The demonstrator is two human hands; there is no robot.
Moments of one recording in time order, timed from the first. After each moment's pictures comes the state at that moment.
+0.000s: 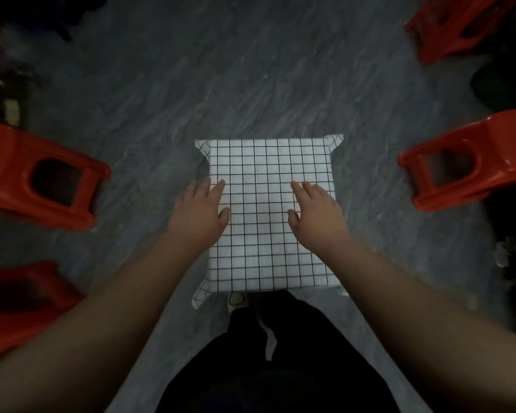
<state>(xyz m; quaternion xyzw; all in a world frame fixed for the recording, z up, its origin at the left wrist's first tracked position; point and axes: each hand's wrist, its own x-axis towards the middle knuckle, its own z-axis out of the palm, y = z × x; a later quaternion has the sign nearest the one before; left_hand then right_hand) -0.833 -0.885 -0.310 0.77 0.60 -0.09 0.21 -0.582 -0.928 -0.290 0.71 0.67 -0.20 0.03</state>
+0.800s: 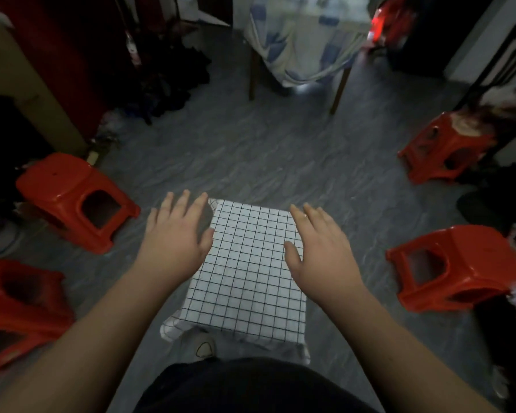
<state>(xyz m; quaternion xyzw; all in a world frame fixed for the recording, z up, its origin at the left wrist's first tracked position) -0.750 -1.037 -0.097 0.69 0.72 0.09 0.05 -0.491 -1.047 -0.074 0.62 0.77 -0.11 -0.12</state>
